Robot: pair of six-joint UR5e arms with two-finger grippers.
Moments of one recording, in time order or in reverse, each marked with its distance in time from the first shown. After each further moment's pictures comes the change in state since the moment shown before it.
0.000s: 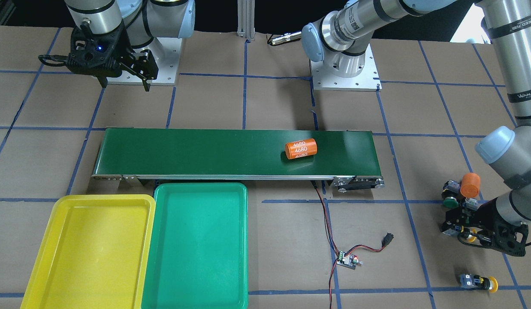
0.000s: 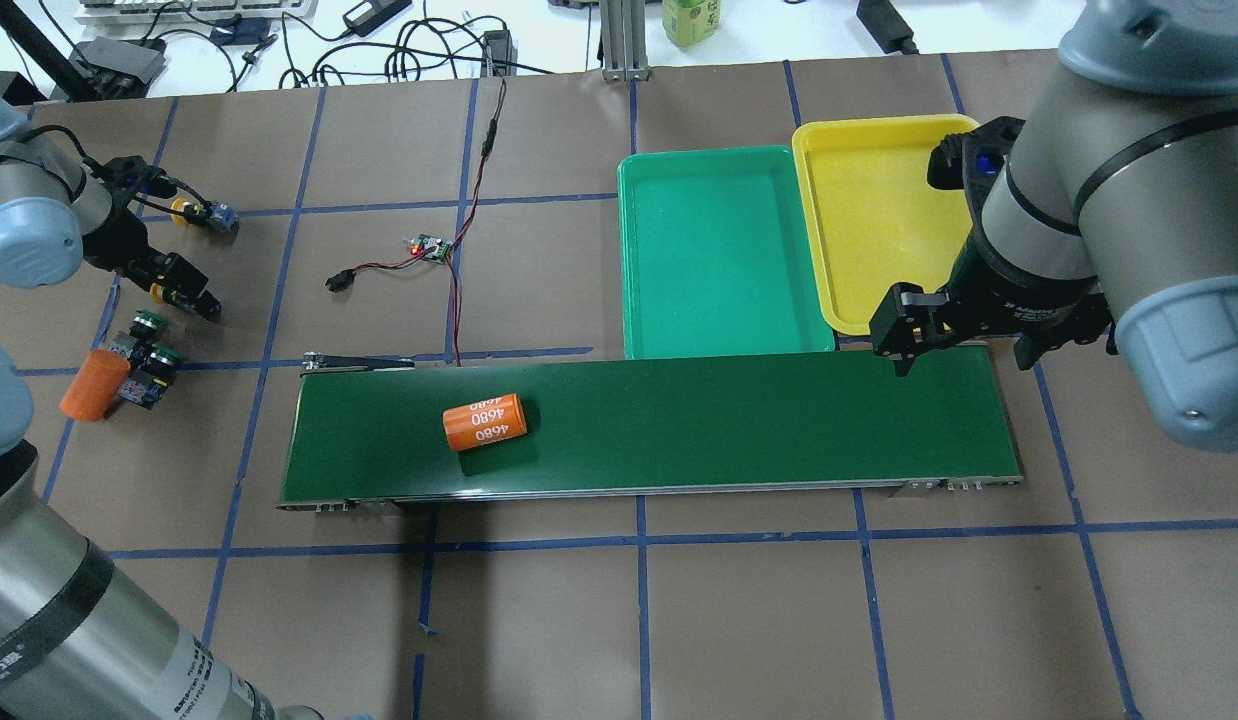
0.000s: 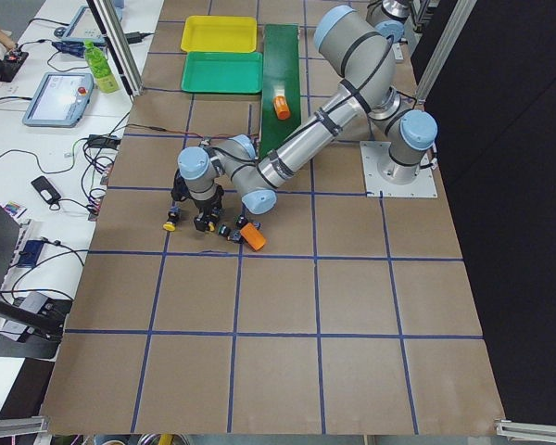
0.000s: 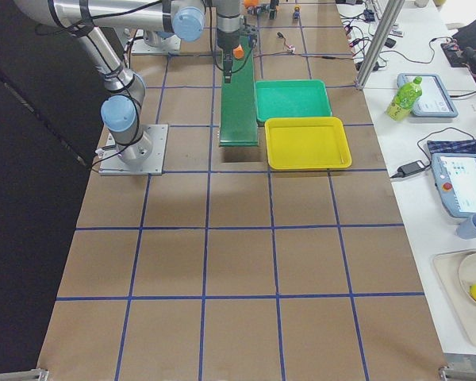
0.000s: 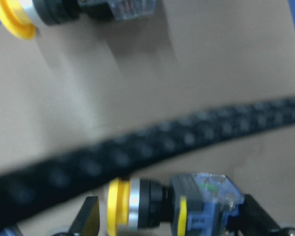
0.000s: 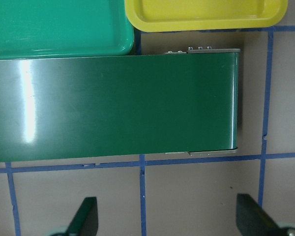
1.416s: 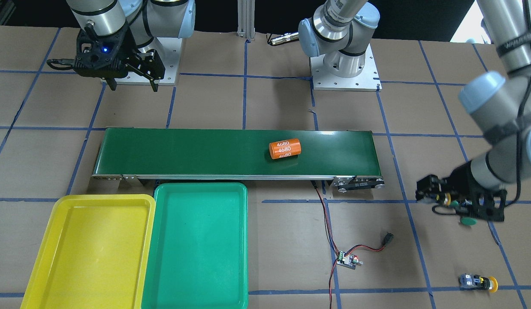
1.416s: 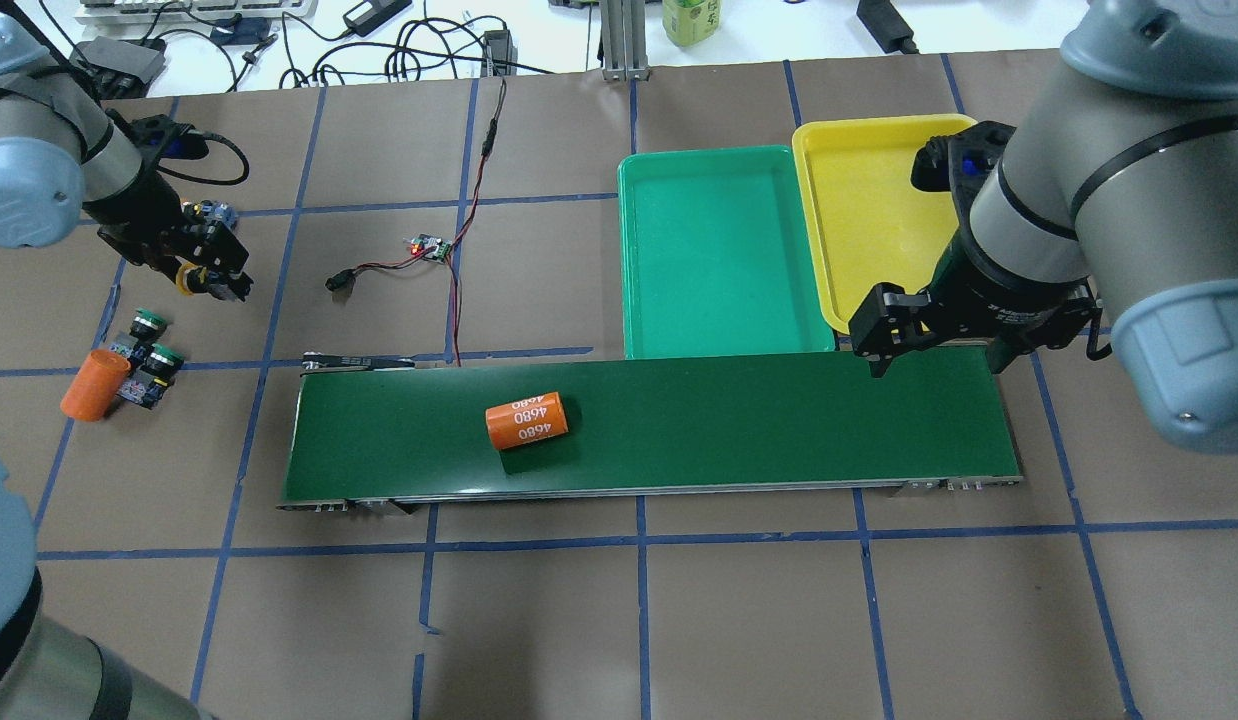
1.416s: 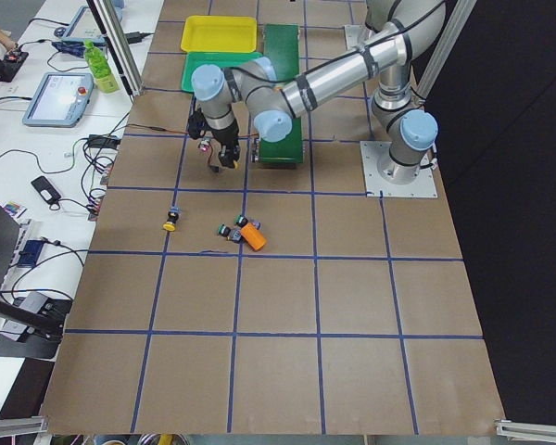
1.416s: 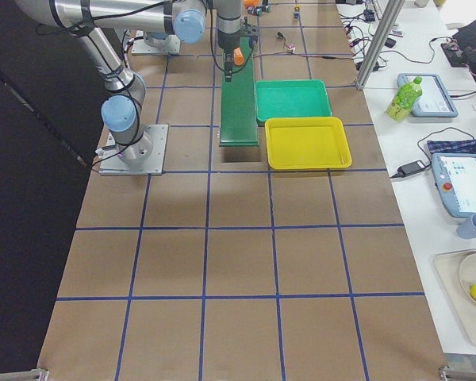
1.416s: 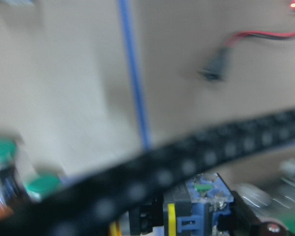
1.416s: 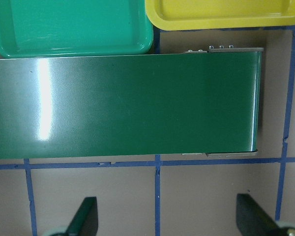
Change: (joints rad) left arm -0.196 0.383 -0.098 -0.414 -0.033 -0.467; right arm -0.002 0.001 0.009 -0.007 0.045 -0.012
